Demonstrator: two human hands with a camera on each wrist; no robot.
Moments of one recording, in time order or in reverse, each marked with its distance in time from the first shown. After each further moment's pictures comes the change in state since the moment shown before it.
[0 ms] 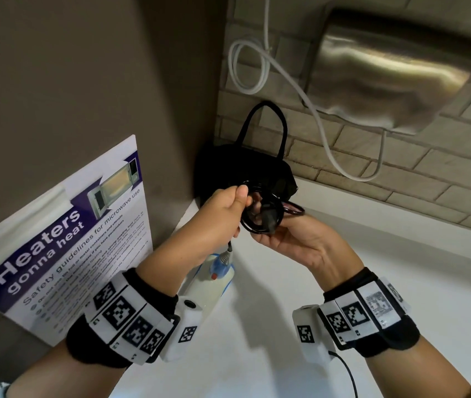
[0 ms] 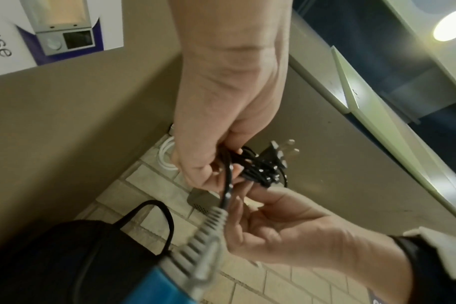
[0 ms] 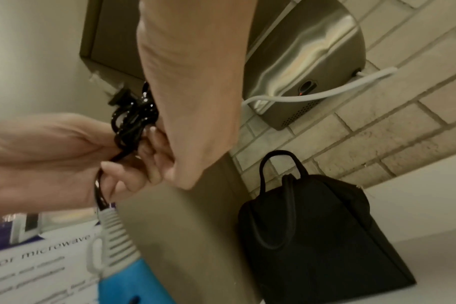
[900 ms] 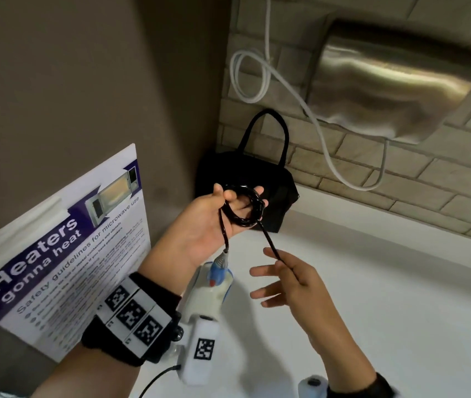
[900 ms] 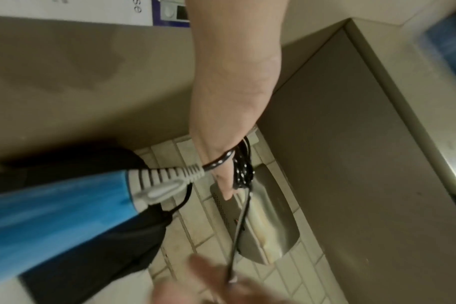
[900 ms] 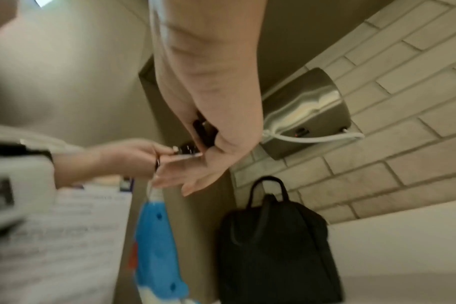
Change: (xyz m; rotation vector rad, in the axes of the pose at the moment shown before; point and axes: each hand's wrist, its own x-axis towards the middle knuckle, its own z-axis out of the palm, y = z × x) left_hand 0.014 -0.006 -0.007 -1.060 -0.152 -0.228; right_hand -0.051 0.057 -0.022 -0.632 0.246 -0.202
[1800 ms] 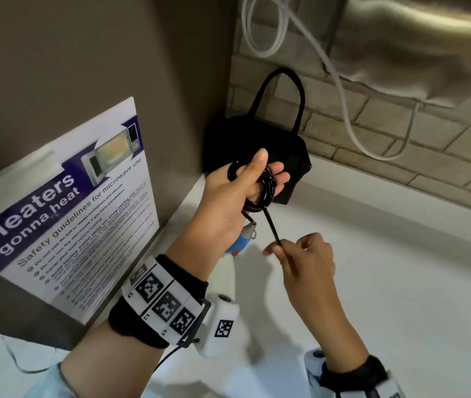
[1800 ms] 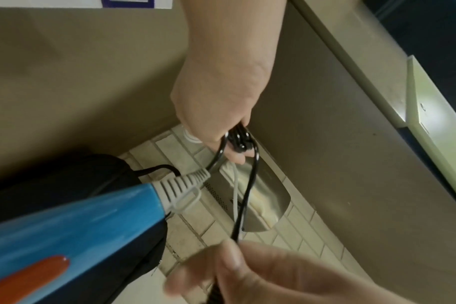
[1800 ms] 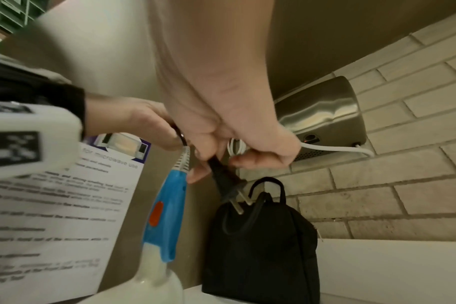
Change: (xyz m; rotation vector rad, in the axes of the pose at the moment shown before) left_hand -0.009 -0.033 0.027 0.137 0.244 0.260; right_hand 0.008 0.053 -0.003 -0.808 0.293 -0.389
